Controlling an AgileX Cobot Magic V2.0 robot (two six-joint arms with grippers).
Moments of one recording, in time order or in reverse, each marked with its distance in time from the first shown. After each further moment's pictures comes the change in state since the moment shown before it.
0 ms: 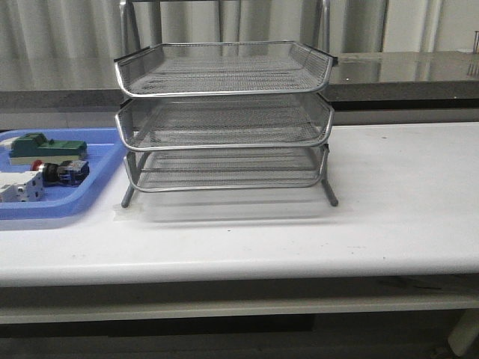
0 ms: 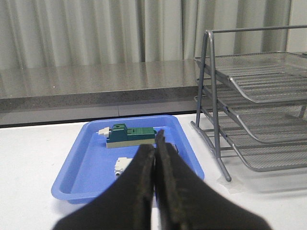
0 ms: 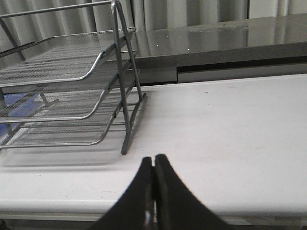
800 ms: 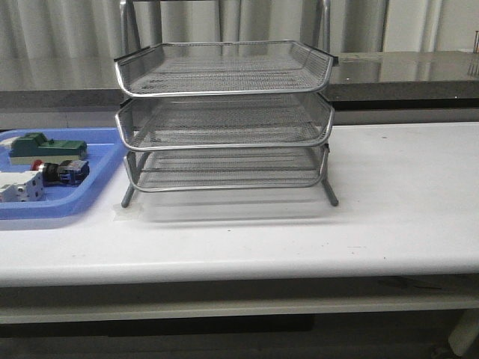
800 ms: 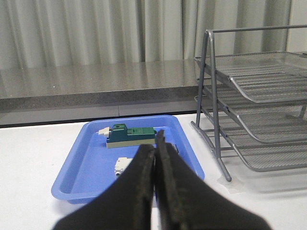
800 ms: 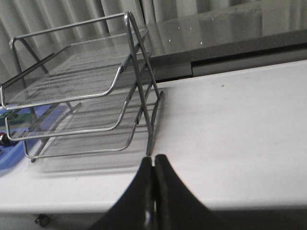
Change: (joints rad) left arm 0.000 0.000 0.000 0.000 0.000 0.000; right arm 0.000 0.083 -0.260 0.109 0.268 0.000
